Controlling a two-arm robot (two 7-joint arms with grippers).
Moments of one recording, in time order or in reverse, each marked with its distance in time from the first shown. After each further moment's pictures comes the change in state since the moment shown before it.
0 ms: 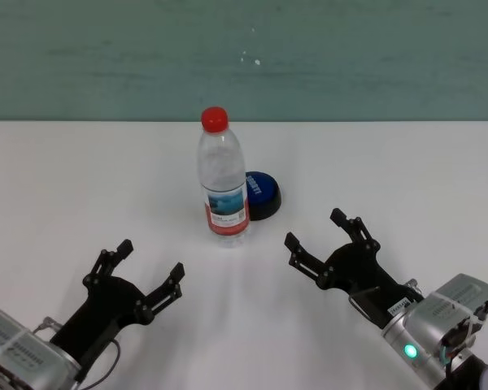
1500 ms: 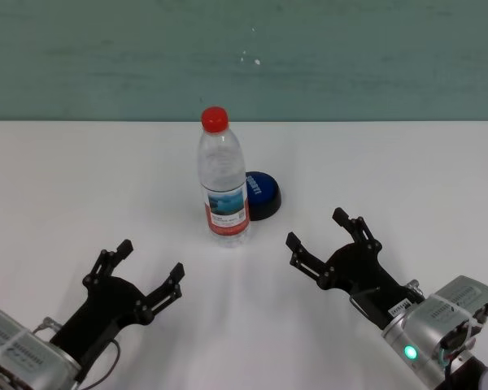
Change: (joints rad) left arm 0.000 0.000 0.000 0.000 0.000 0.000 0.000; right arm -0.008 -0.008 0.007 -0.004 -0.030 -0.010 -0.010
